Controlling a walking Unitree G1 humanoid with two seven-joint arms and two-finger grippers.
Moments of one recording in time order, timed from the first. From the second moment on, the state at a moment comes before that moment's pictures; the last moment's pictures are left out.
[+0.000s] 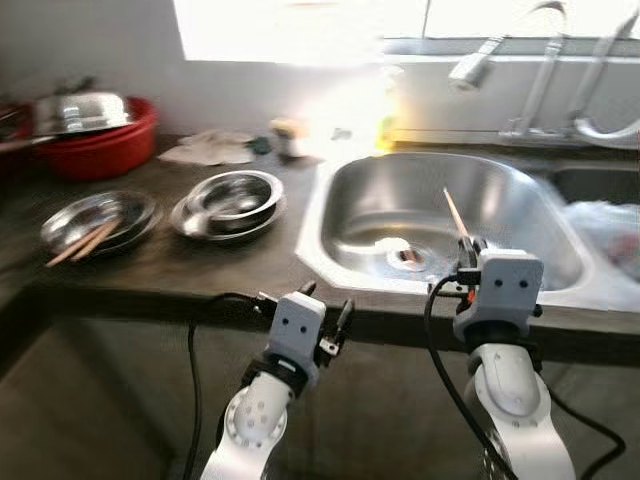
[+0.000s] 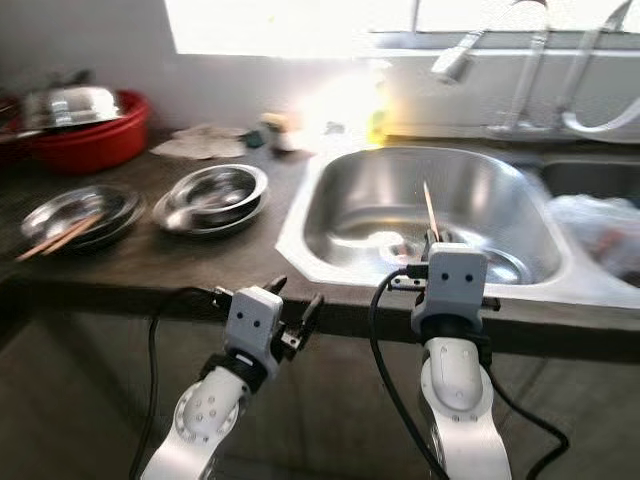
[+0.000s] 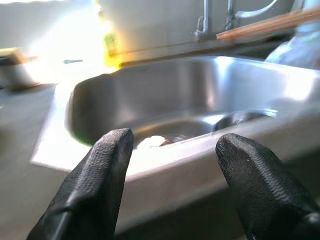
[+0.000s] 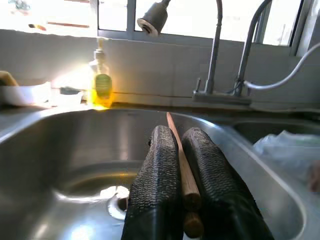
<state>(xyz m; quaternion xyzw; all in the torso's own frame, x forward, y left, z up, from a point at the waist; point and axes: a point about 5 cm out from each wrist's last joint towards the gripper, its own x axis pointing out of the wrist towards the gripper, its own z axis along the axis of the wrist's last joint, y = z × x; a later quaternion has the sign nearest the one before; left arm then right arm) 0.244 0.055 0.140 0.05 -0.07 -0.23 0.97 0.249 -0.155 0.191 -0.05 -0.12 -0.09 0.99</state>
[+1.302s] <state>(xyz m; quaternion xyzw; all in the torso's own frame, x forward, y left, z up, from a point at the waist) 0.241 0.063 0.130 0.06 -0.05 -0.21 0.98 0.338 -0.184 0.216 -0.15 0.00 -0.03 0.99</state>
